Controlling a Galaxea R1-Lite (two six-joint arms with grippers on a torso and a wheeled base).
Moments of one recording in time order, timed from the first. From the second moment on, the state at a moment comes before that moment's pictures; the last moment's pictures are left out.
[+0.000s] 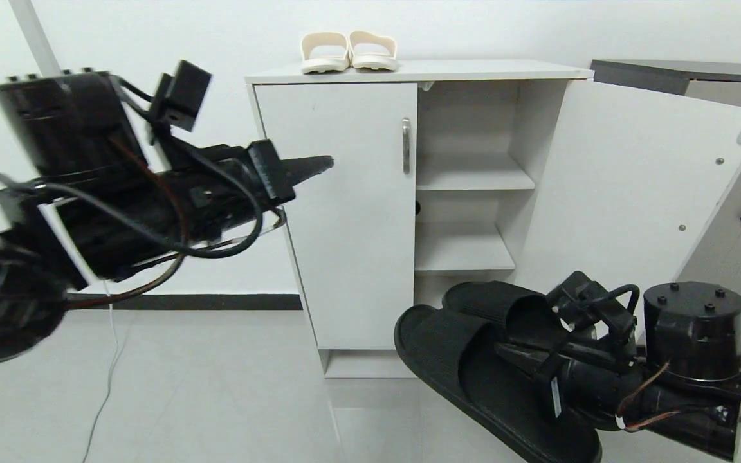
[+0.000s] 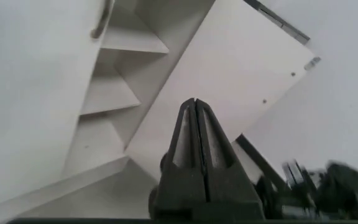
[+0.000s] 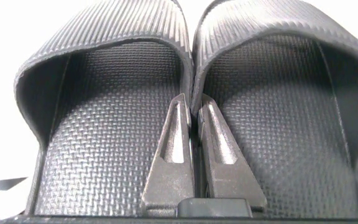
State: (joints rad) left arm -0.41 1.52 -0.96 -0.65 -0.32 -0.43; right arm 0.66 1.63 -0.47 -0.85 0.07 -0.02
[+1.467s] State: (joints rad) left arm 0.02 0.07 -0.01 -0.04 0.16 -0.07; right arm 0.66 1.82 -0.64 -0.85 -0.21 0.13
